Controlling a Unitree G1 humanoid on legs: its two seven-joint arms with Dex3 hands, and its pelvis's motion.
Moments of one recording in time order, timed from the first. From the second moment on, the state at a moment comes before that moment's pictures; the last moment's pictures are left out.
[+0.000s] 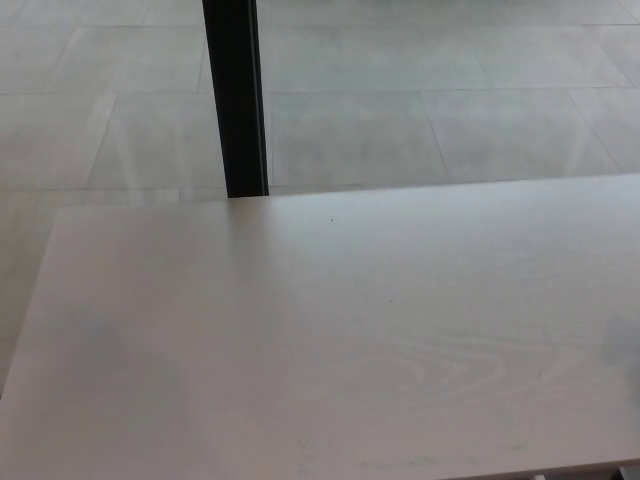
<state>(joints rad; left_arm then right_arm) -0.08 0.68 0.65 1.30 -0.31 -0.08 -0.04 -0.43 -0.60 -0.03 1.03 -0.22 -0.44 -0.08</state>
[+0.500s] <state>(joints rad) -0.08 0.68 0.65 1.30 -0.32 -0.08 -0.04 -0.48 -0.52 -0.13 0.94 -0.10 -0.39 0.02</state>
